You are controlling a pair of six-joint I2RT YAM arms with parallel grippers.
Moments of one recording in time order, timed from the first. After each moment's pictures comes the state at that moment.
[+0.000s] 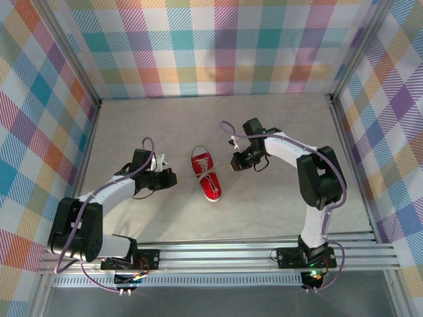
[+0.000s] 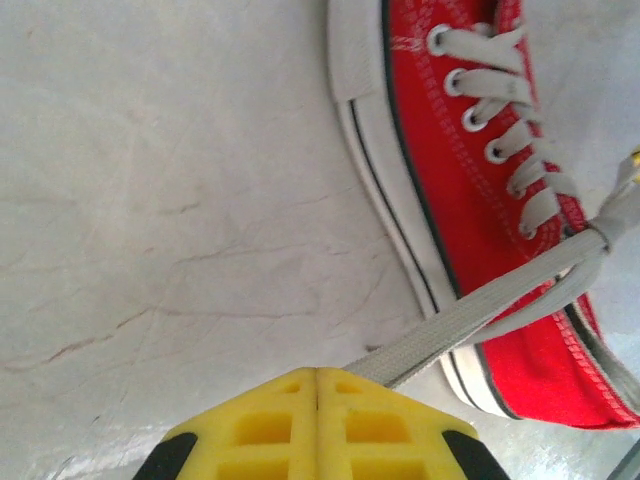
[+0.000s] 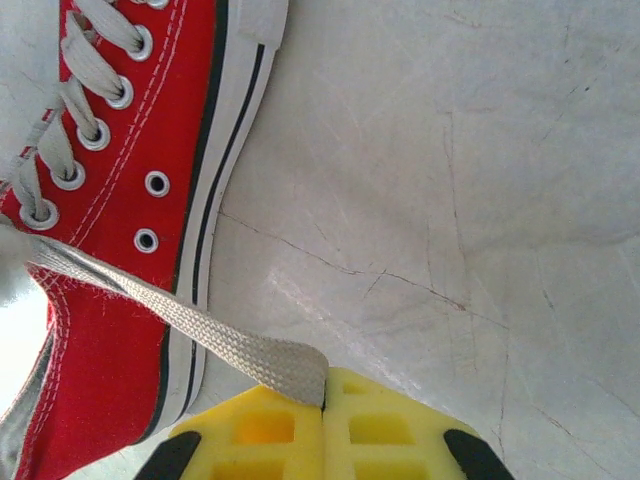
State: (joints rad) left arm -0.20 1.35 0.62 -0.26 0.48 -0.40; right arm 0.44 1.90 1.31 -0.71 -0.49 -0.02
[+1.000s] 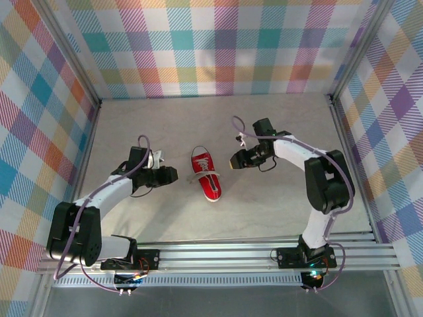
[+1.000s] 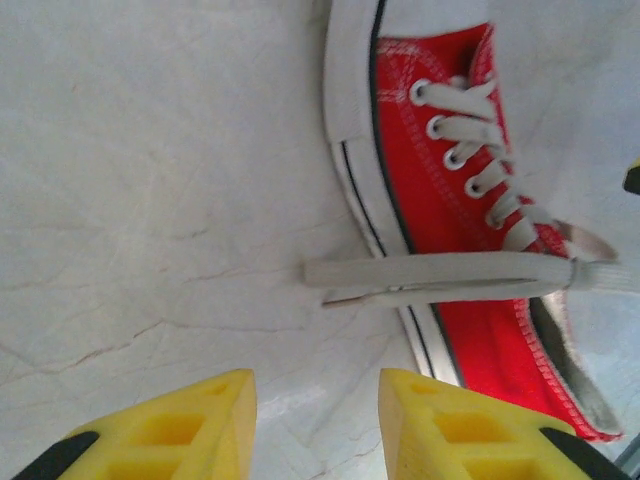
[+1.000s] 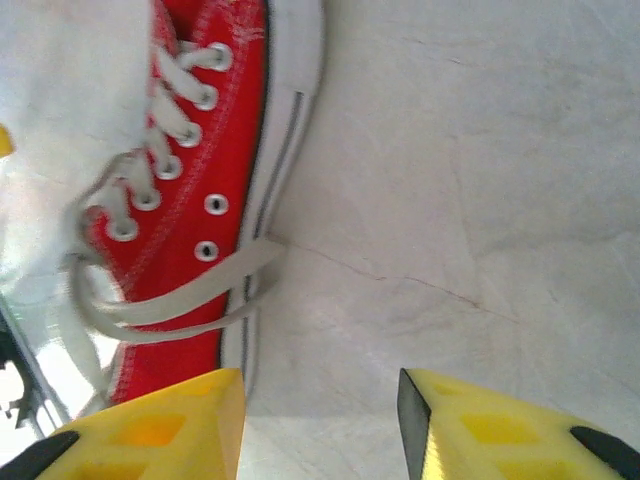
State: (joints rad) left arm -0.19 1.32 0.67 -0.29 0.48 -0.41; right arm 0.37 1.80 1.19 -0.56 -0.65 0.05
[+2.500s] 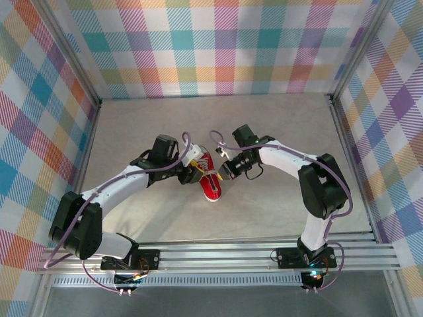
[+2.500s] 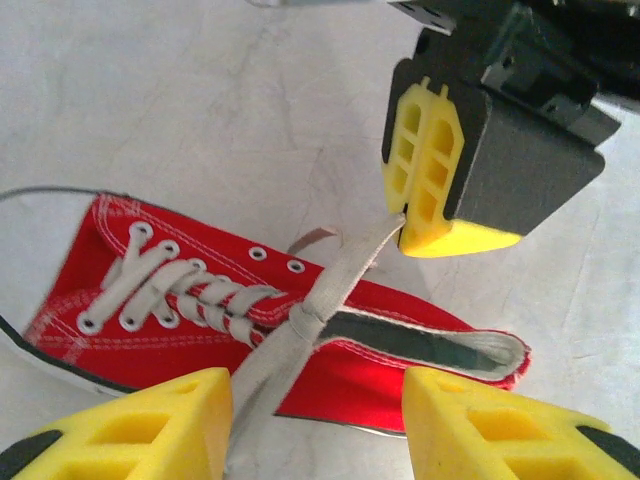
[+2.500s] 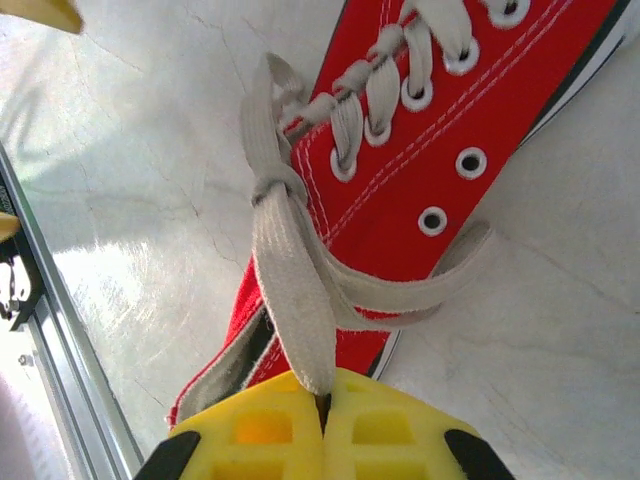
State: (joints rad) left arm -0.47 1.40 0.87 -0.27 0.47 0.30; right arm 0.57 1.80 1.24 -0.63 -0.62 -0.07
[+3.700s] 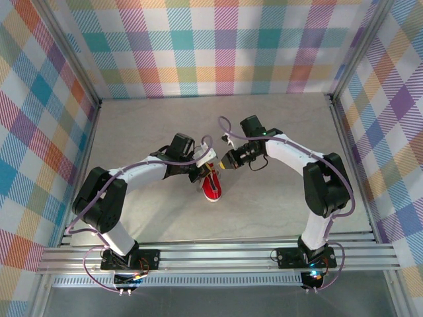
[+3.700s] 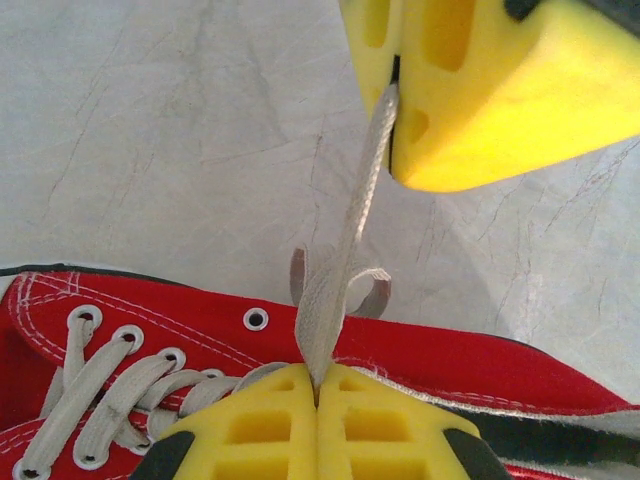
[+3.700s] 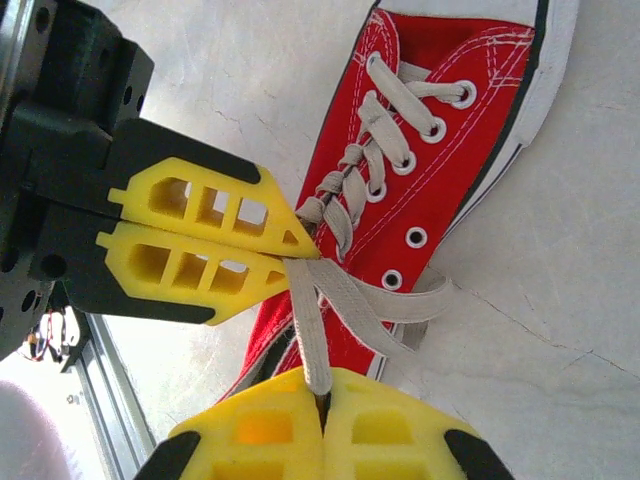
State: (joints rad) left arm -0.54 1.65 0.98 -0.23 0.43 0.45; right arm 0.48 1.80 1.30 -0.63 -0.70 -0.03
